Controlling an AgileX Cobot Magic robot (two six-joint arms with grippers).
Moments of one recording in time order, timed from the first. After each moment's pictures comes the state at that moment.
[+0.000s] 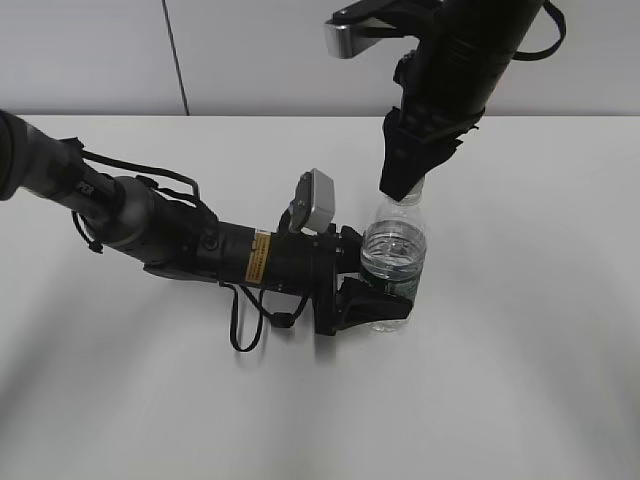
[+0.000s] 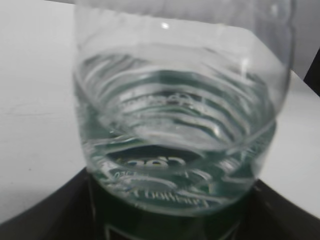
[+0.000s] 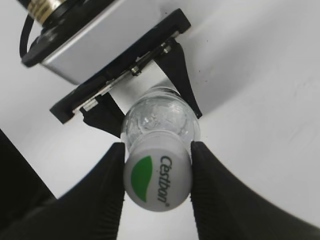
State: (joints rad) left arm -0.51 2.43 -1.31 1.30 -1.15 -0.62; right arm 0.45 1.91 -1.64 0.24 1.22 -0.60
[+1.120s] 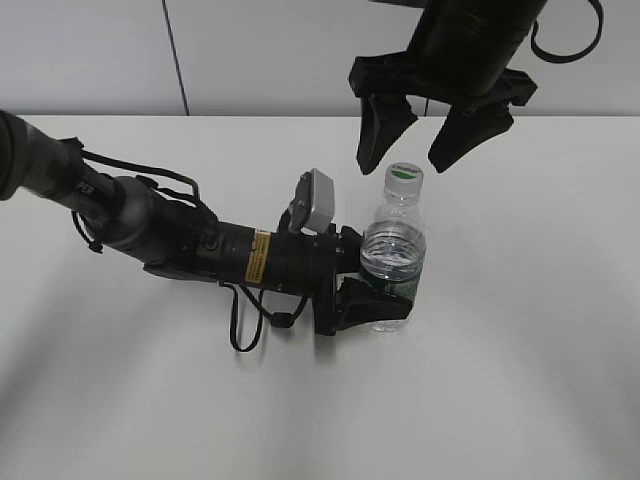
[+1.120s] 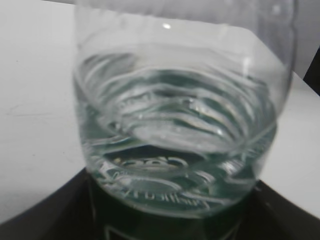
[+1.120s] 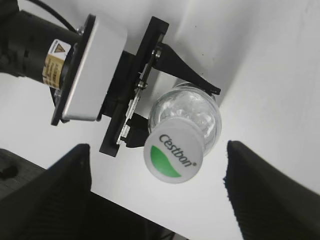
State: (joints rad) left arm -0.51 2.43 -1.31 1.30 -1.15 -0.61; right arm 0.45 1.86 -1.64 0.27 1.22 0.02
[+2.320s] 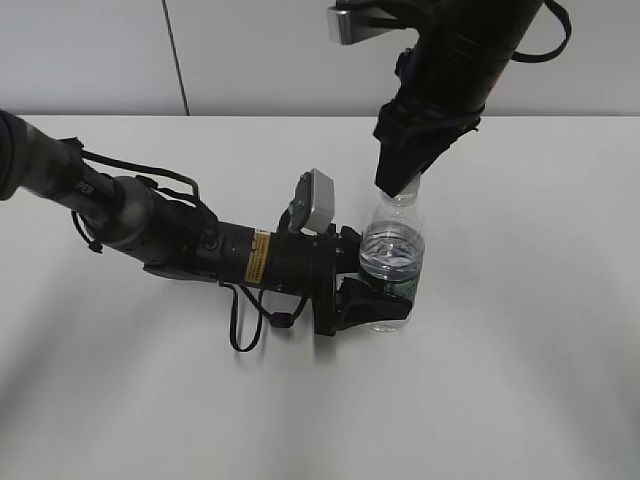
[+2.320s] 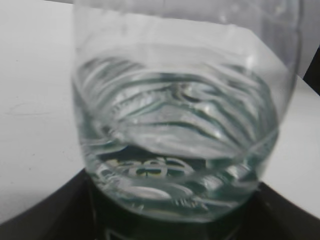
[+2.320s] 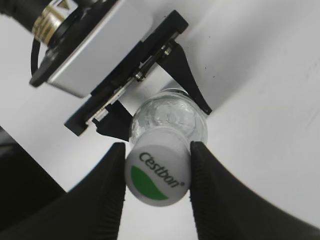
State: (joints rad) left arm -0.51 2.43 -1.31 1.30 -1.15 -0.61; right arm 0.45 1.91 -1.64 0.26 1.22 -0.48
